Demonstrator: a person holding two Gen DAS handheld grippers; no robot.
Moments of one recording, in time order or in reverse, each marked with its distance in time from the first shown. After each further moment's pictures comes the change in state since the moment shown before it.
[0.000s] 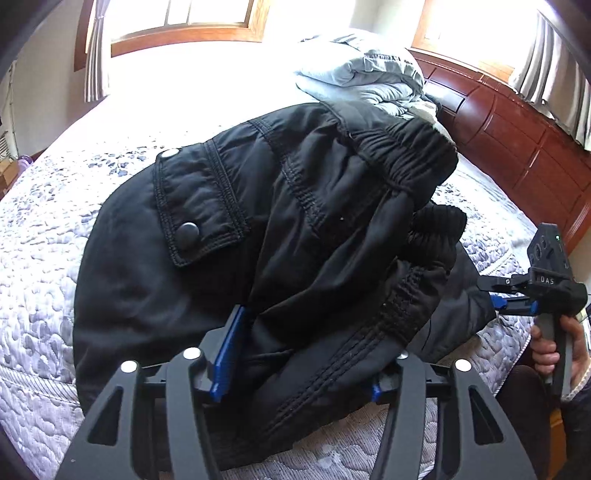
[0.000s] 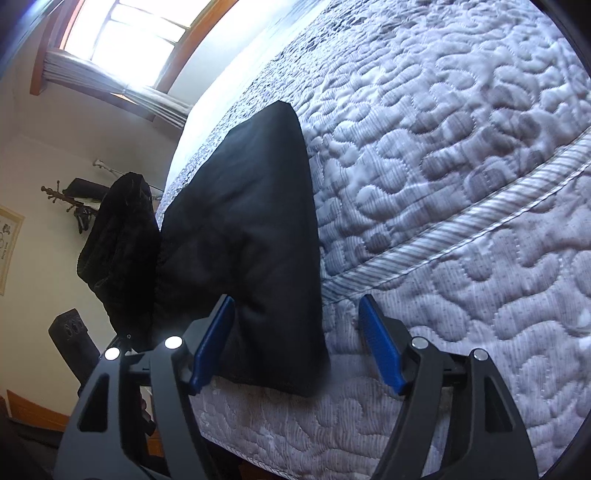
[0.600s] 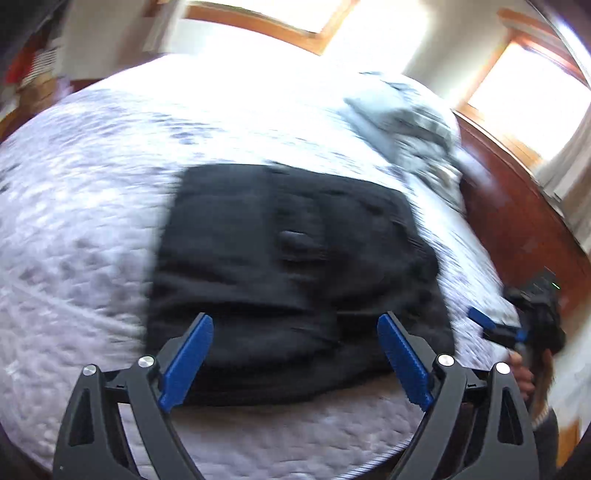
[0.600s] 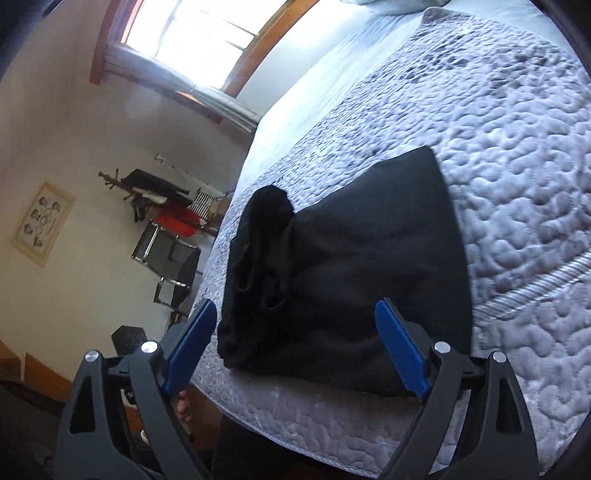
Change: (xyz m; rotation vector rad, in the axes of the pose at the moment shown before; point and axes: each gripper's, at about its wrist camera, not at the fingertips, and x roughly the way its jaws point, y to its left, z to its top) left arm -0.069 0.077 0.003 -0.359 -0.057 -0.023; right arm -0.013 0.101 0.011 -0.125 -0.028 0.257
